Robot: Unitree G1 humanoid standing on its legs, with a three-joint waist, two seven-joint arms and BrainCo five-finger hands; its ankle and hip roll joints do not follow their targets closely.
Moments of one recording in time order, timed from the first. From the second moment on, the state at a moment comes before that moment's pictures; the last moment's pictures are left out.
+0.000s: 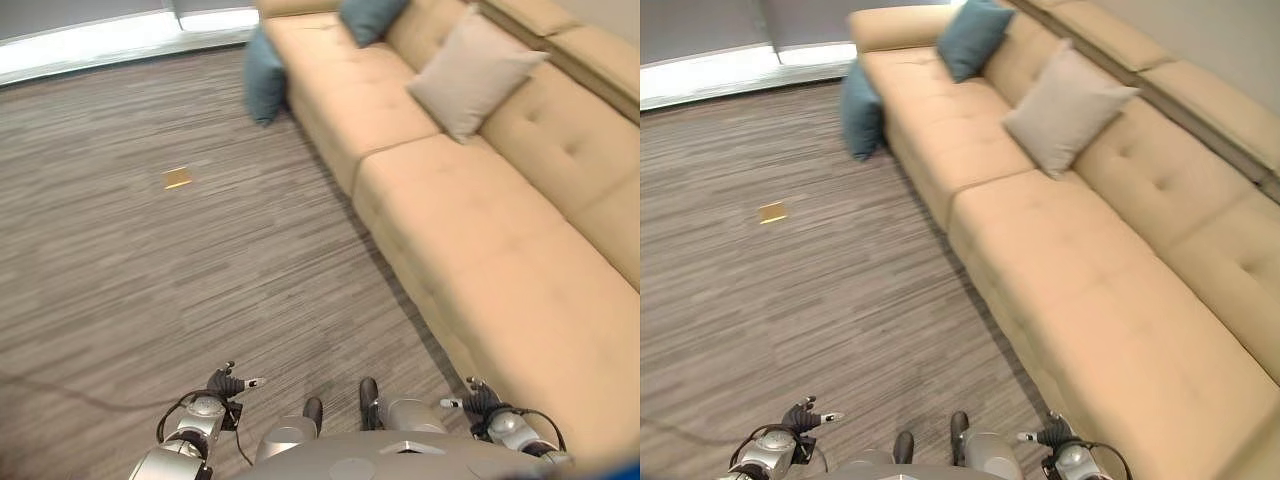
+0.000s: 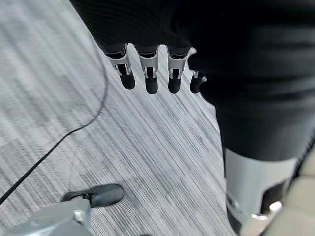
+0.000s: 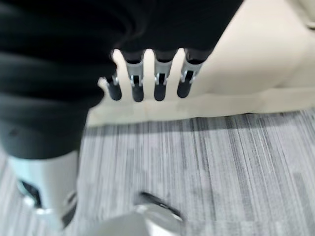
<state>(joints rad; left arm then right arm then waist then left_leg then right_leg) -0.05 0.32 -0.18 1.24 -0.10 -0.10 0.09 -0.03 -0.25 0.29 1.23 -0.06 -0.04 -0.14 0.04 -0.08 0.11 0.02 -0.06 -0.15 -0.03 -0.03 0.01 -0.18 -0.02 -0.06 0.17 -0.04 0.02</state>
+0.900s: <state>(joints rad) -0.05 0.34 -0.15 1.26 -0.09 -0.08 0.09 -0.02 -0.25 0.30 1.16 -0.06 -0.04 -0.13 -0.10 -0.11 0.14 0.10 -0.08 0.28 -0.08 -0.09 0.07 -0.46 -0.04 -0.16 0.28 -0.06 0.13</state>
